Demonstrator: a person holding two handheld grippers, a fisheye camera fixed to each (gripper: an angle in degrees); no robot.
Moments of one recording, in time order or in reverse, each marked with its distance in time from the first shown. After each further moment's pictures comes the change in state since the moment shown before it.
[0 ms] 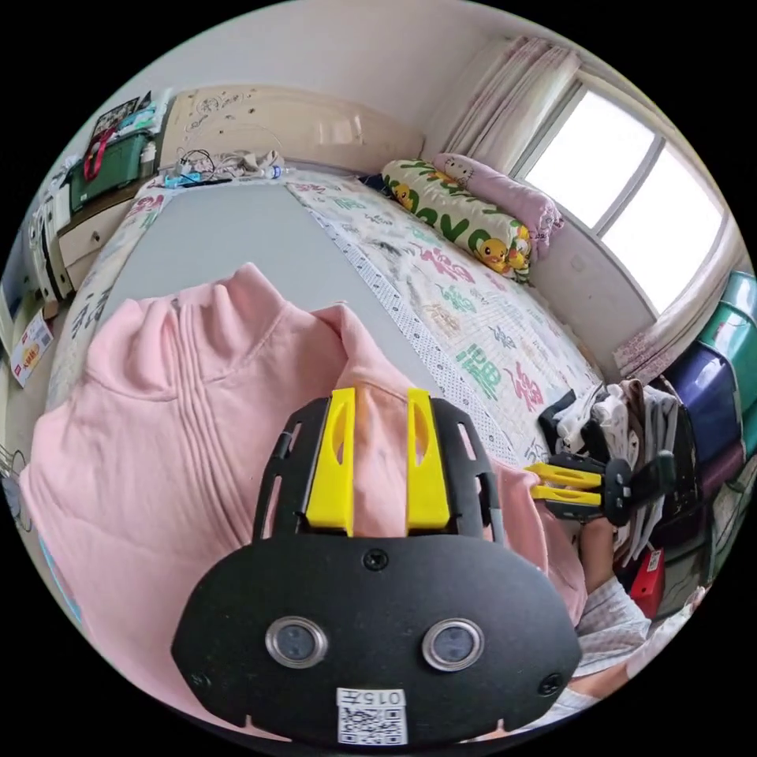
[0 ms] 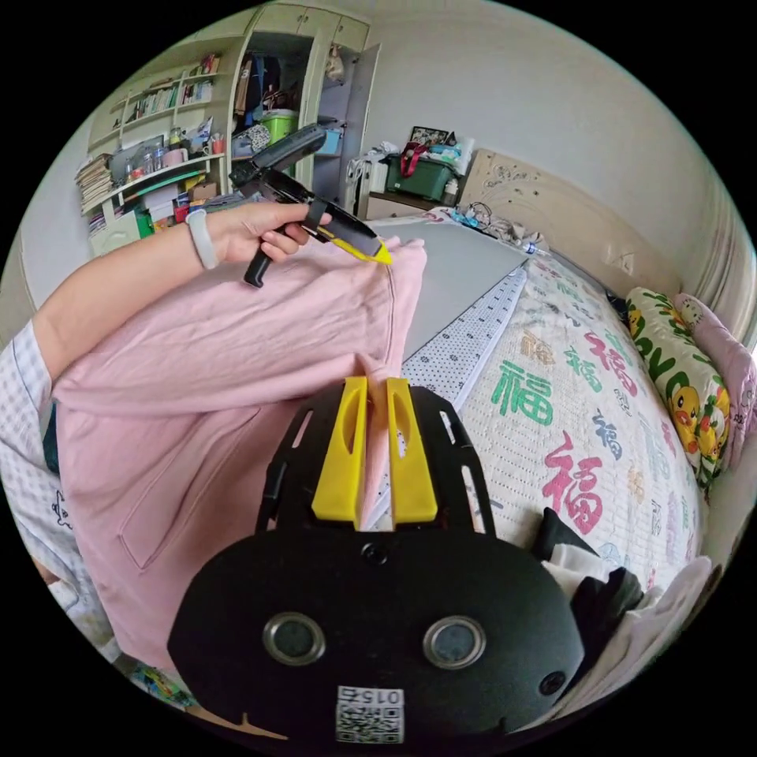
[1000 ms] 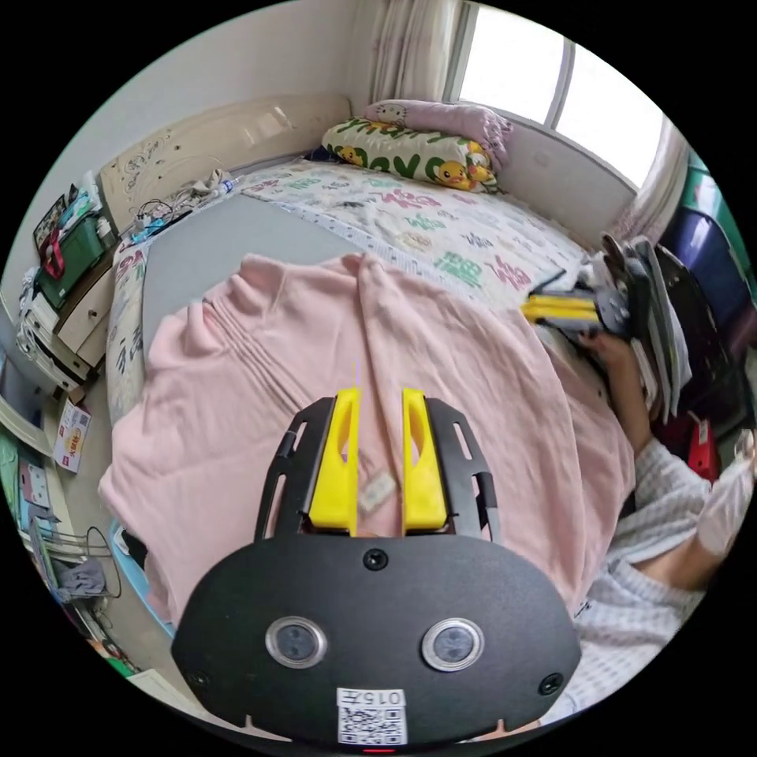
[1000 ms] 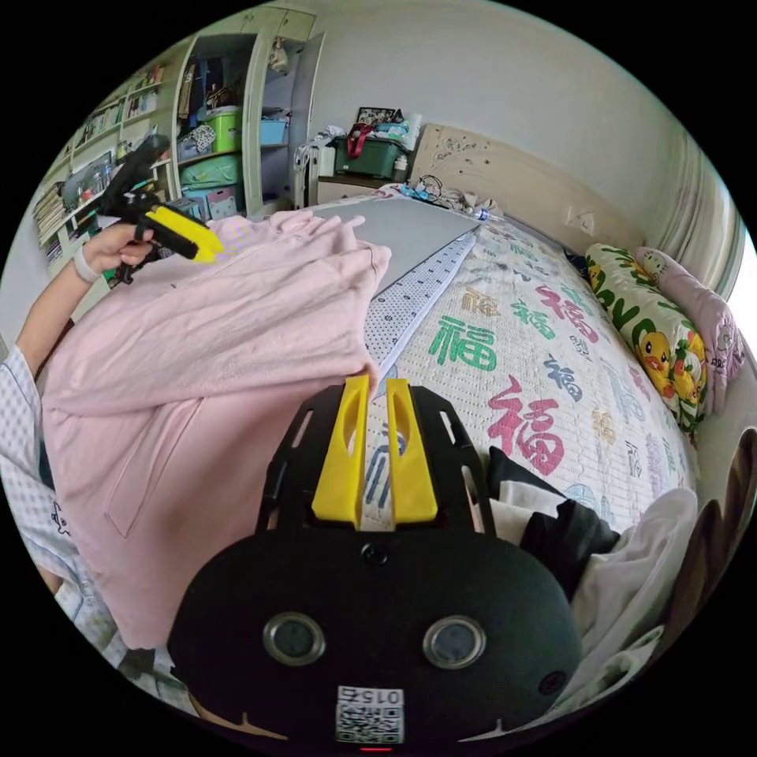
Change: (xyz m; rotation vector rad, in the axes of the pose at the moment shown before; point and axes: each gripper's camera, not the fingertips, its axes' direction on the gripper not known) left arm 0.058 0.147 -0.081 -0.159 -0.083 0.332; right arm 0.068 -0.024 -0.050 -0.064 0.010 0.106
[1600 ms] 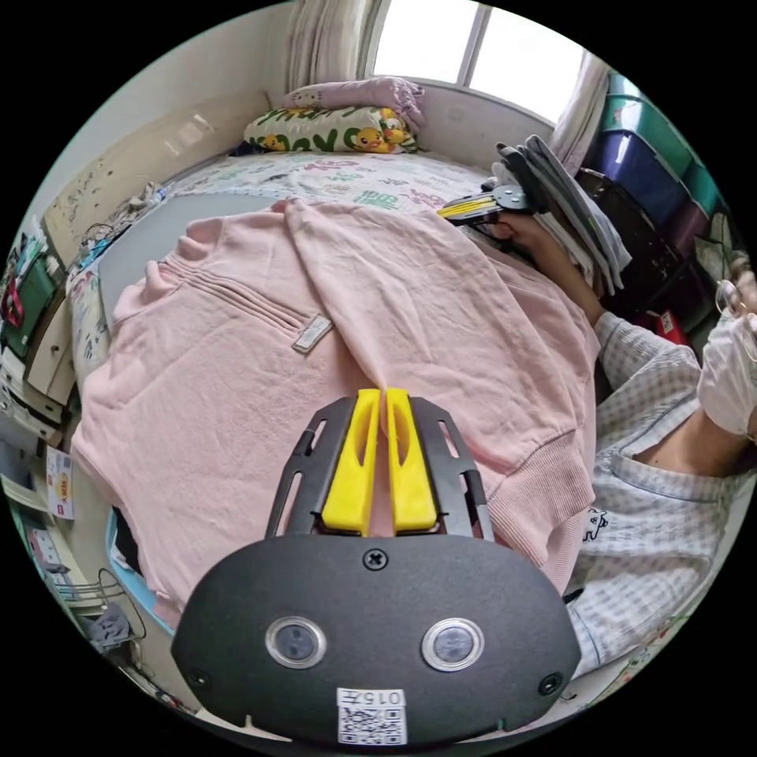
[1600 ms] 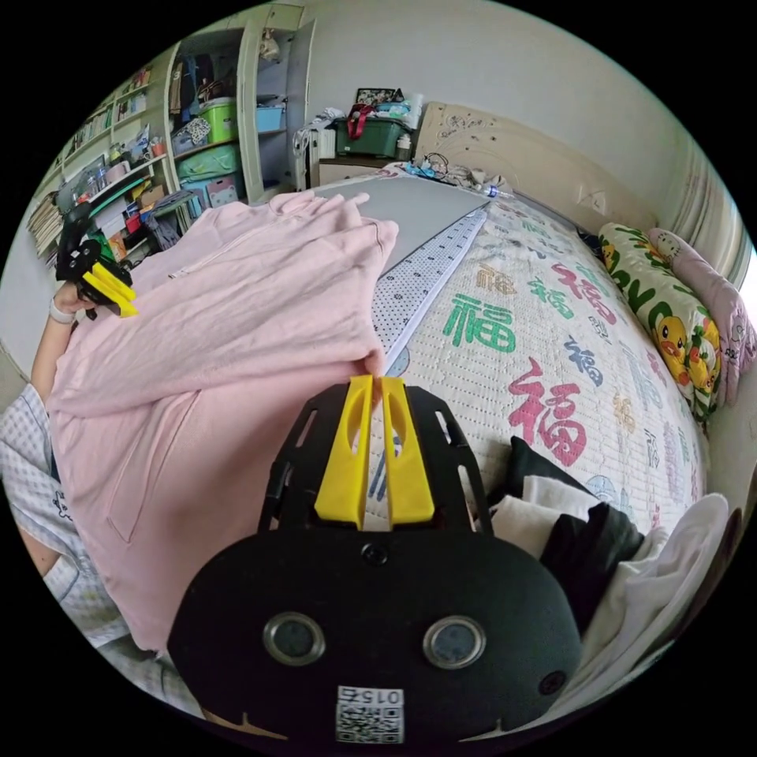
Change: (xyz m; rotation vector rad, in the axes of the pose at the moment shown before) left arm 0.083 0.058 -0.021 -0.045 0.068 0.195; right arm 0.017 0.006 0.021 -0.107 -0.029 0.027
